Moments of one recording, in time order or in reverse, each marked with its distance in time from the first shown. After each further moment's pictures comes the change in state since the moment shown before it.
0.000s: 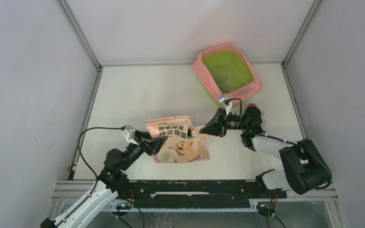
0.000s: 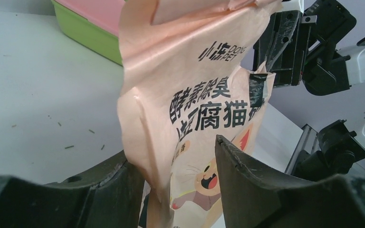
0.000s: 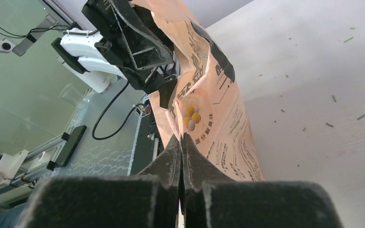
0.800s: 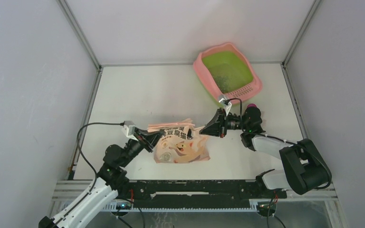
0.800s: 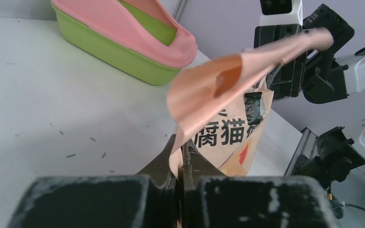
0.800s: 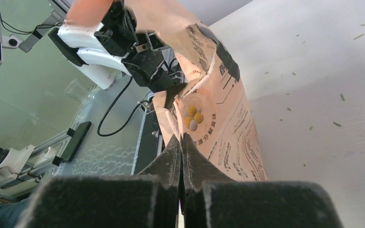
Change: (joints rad) left arm 0.030 0.091 0.066 0.019 0.033 -0.006; right arm 0.001 -0.001 0.005 0.000 -0.026 0.012
